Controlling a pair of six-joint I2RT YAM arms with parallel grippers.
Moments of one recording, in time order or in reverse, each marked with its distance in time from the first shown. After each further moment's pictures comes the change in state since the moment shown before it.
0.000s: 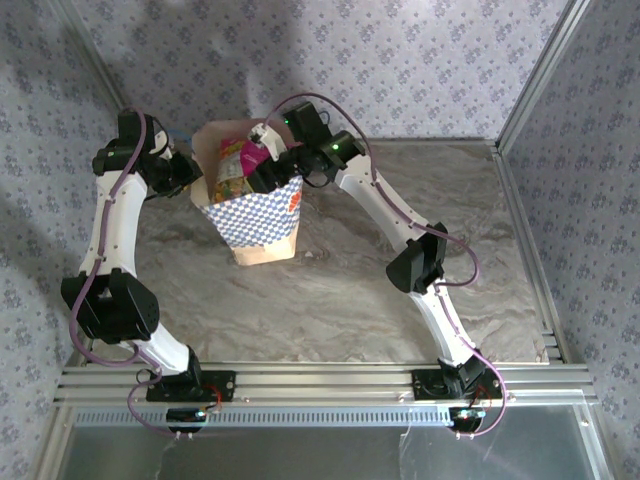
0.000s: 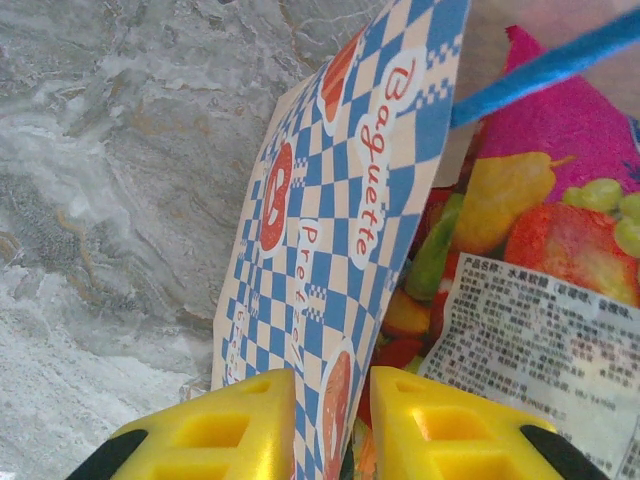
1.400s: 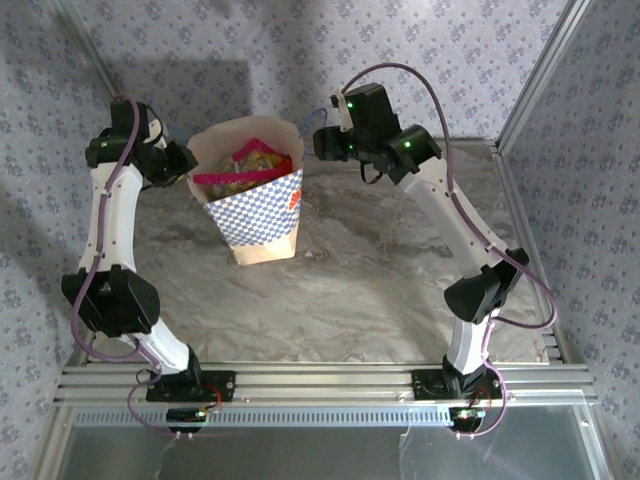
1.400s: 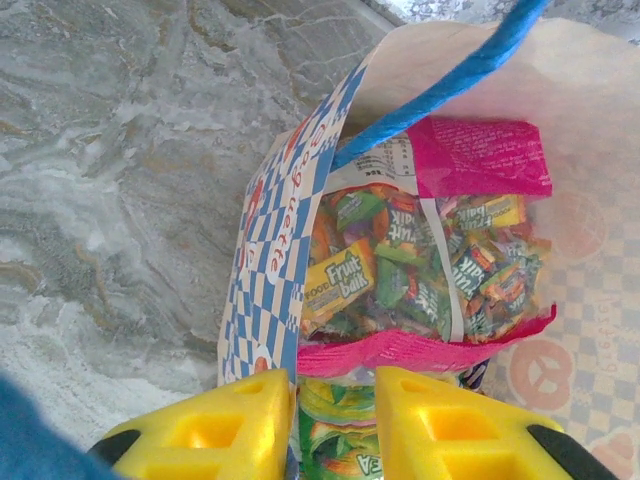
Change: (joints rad) left arm 0.006 0.051 0.146 -0.066 -0.024 0.020; right arm -0.113 -0.500 -0.447 0.044 0.603 0.317
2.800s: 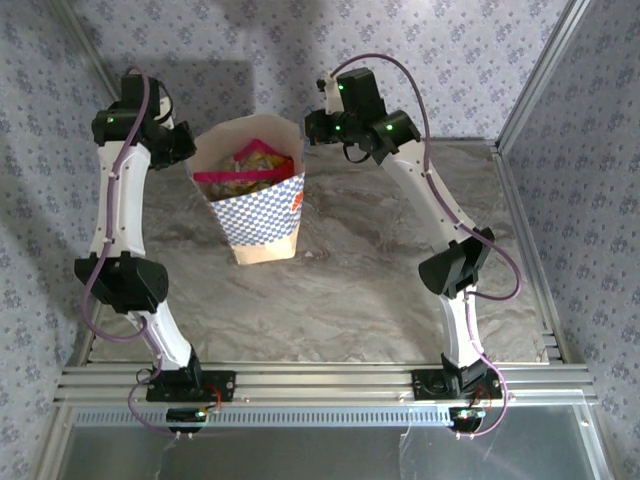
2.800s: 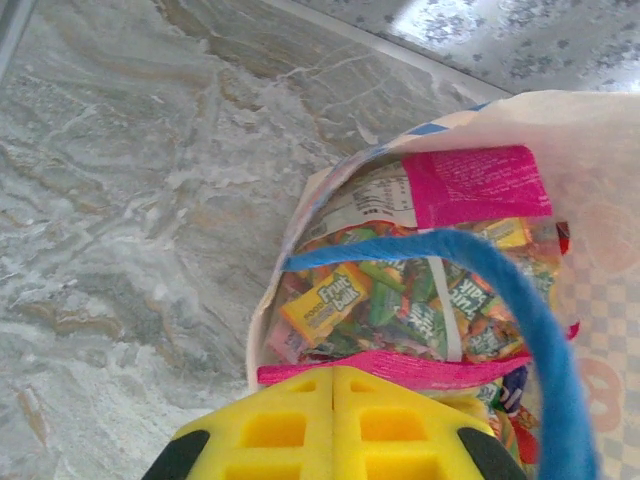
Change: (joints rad) left arm -0.089 0.173 0.373 -0.199 -0.172 0.116; right arm -0.041 0.265 0.309 0.037 -0.252 0.061
